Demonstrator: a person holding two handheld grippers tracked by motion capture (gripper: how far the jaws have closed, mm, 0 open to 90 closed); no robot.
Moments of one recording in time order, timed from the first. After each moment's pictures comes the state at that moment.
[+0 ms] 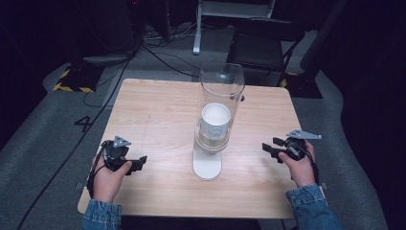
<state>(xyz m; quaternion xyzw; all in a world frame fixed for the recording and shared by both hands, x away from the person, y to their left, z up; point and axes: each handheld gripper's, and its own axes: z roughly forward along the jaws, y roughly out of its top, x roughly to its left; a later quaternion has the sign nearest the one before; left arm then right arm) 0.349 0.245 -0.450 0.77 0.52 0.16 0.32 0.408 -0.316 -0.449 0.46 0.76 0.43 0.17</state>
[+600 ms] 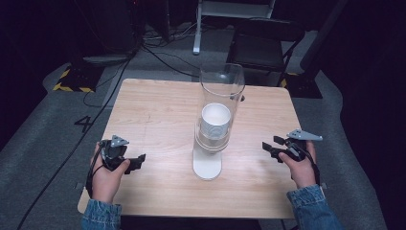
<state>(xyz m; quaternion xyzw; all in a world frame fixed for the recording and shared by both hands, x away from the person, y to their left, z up) 0.347 0.247 -0.445 0.77 0.52 0.17 0.33 0.402 -0.312 -0.441 0.44 0.76 0.44 0.19</state>
